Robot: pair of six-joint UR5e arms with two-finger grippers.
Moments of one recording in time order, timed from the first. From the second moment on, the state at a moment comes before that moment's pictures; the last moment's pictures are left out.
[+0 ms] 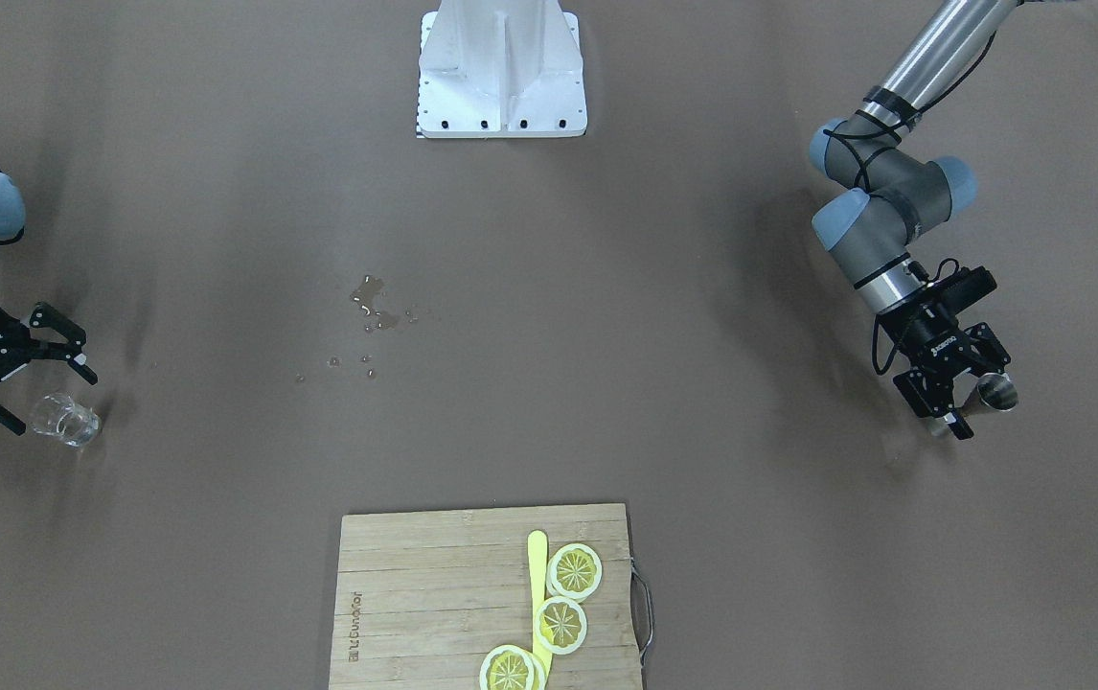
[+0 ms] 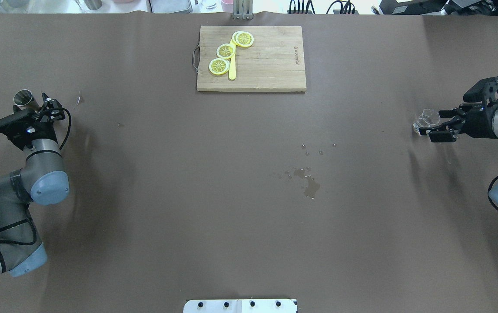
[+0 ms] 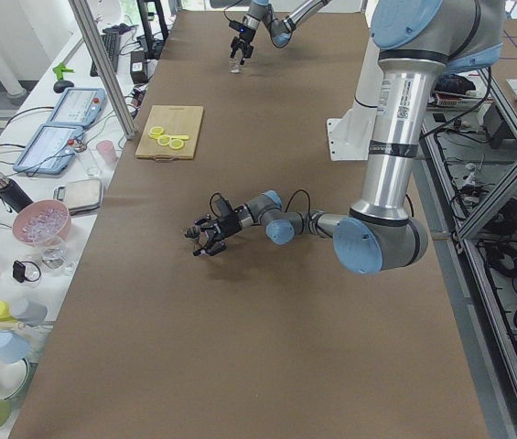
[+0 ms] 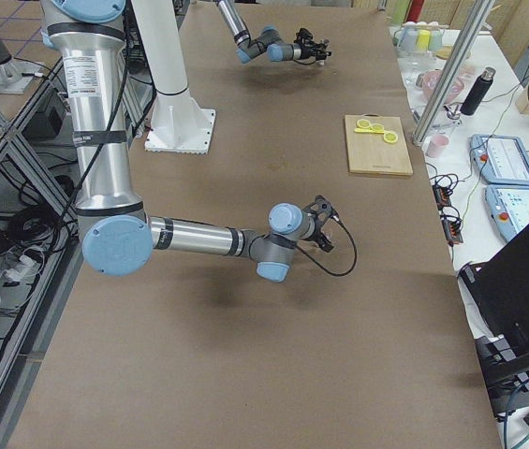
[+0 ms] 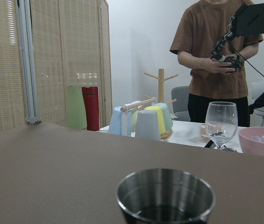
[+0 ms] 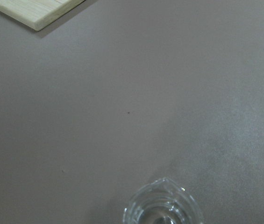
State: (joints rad) left arm -0.55 -1.75 -1.33 -2.15 -0.55 -1.75; right arm 0.97 -1.48 1.26 -0.15 2.03 0.50
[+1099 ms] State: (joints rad) left arm -0.54 -1.76 -1.32 -2.13 -0.55 -1.74; right arm 0.91 -1.47 1.23 -0.15 1.93 0.52
